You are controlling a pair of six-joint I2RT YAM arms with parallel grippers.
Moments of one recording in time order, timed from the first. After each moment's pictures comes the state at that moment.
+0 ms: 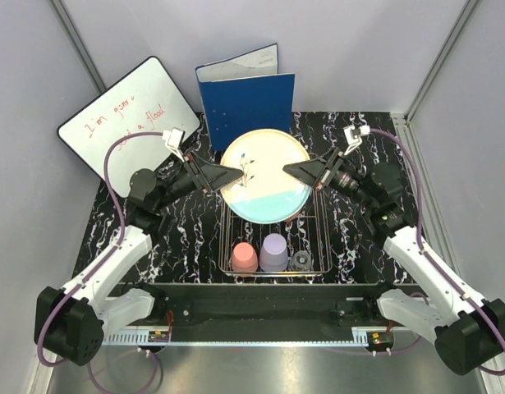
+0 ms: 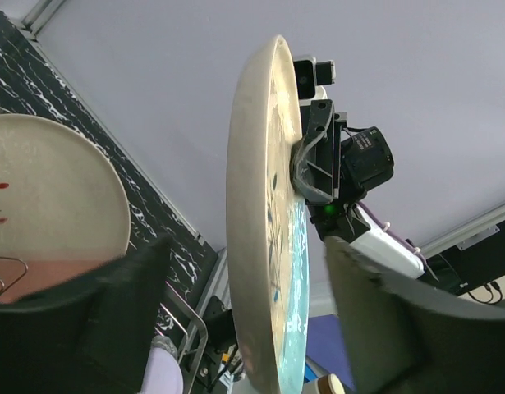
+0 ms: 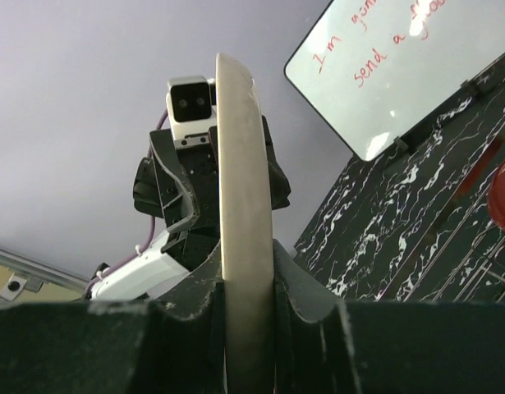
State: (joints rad) left arm -0.37 1.03 0.71 0.62 0.71 -1.14; right arm 0.41 0.98 0.81 0.38 -0.57 1.10
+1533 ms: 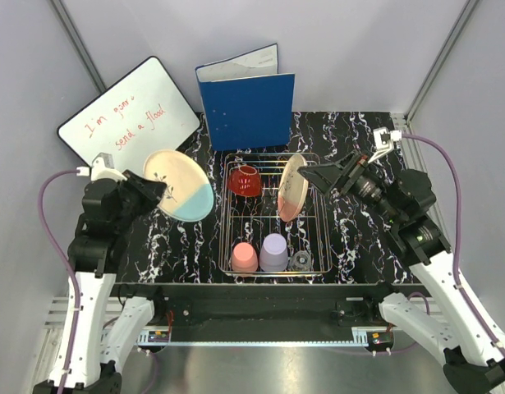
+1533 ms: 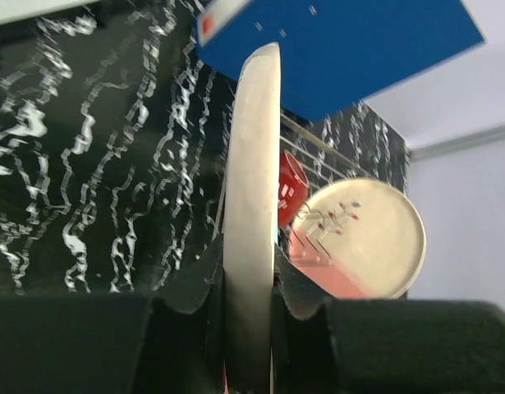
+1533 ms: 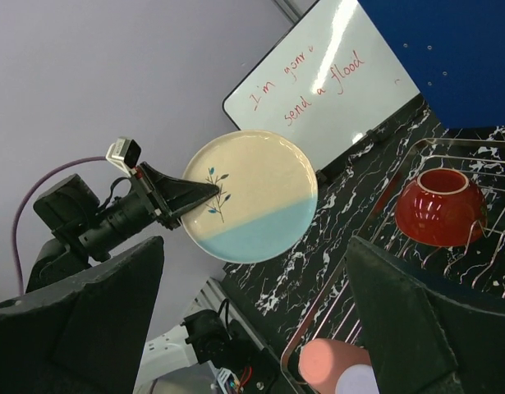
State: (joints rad) left arm -0.09 0.67 0.97 -0.66 0.07 -0.75; right arm 0.45 0.79 0.98 -0.07 -0.35 0.82
